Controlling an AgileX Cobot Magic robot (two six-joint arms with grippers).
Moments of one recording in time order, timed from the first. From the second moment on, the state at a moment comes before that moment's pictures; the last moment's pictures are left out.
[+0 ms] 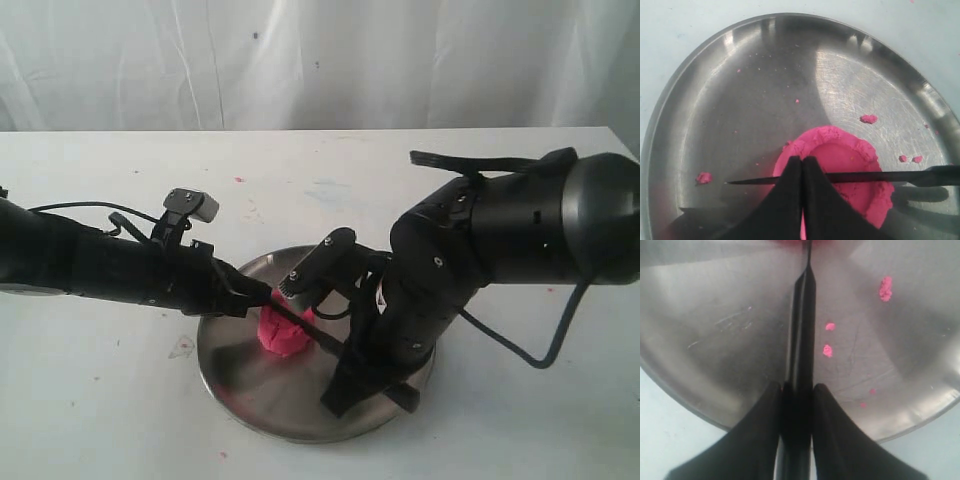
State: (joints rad) left arm -0.21 1.95 -0.90 -1.79 0.73 1.94; right arm 0.74 1.72 -0.97 -0.04 0.61 -0.12
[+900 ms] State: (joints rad) left arm -0.21 1.96 -0.90 -1.79 0.71 1.96; right arm 0.74 1.68 -0.97 -0.04 0.61 -0.12
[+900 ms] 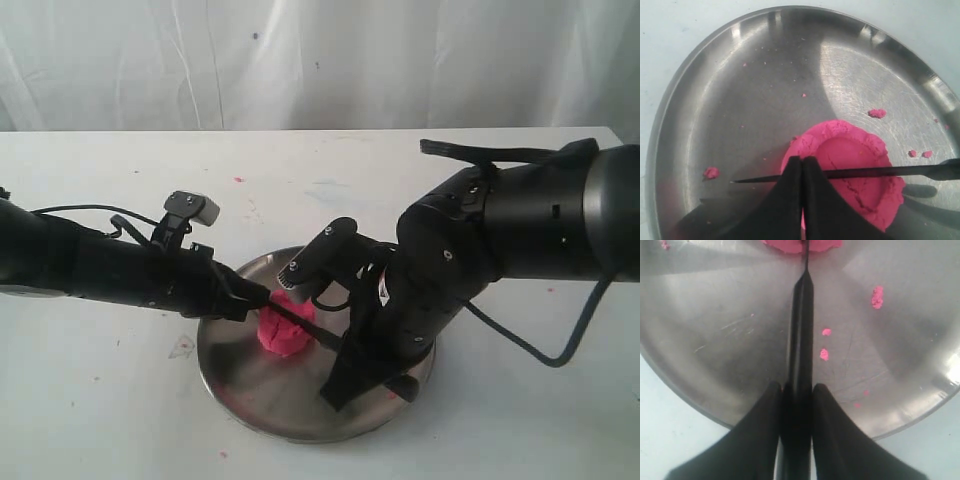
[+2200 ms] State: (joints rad) left arm -0.21 1.96 -0.94 -1.79 0.64 1.98; right arm 0.74 1.70 -0.97 -0.04 0.59 -0.12
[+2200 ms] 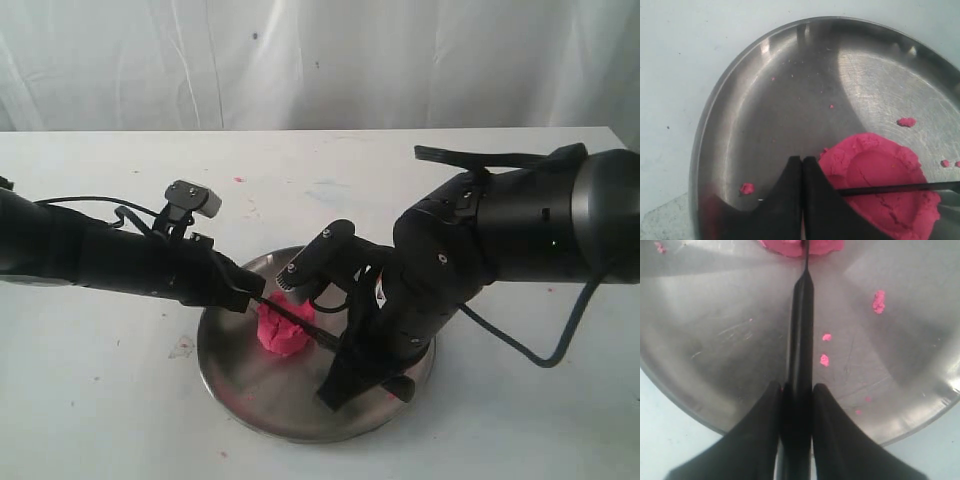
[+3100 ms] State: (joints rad) left arm -0.21 1.96 -0.94 -1.79 0.66 1.99; right arm 0.74 1.73 -0.97 -0.04 0.58 -0.12
